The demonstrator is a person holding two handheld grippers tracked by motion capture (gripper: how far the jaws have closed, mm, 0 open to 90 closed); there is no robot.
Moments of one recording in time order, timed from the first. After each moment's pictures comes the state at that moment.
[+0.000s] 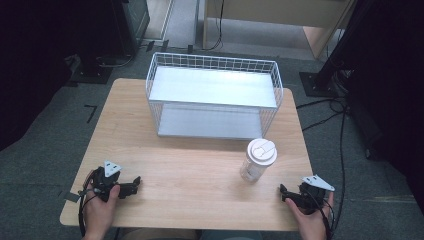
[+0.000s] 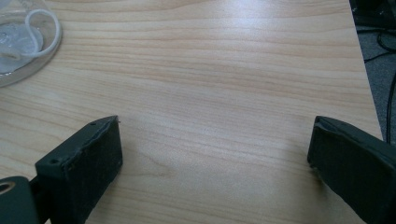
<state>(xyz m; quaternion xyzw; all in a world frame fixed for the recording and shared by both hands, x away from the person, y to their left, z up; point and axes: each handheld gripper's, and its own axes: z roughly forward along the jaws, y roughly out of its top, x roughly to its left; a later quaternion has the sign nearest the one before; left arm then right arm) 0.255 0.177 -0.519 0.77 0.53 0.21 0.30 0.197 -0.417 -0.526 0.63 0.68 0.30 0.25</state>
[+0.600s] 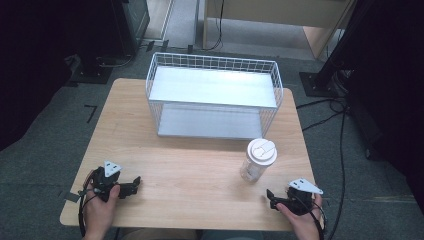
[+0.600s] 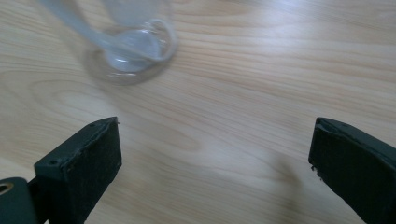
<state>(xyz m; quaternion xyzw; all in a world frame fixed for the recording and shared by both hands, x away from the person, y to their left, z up) 0.255 0.177 -0.519 0.77 0.53 0.21 0.30 0.186 -0.375 -0.514 0.57 0.72 0.33 0.22</state>
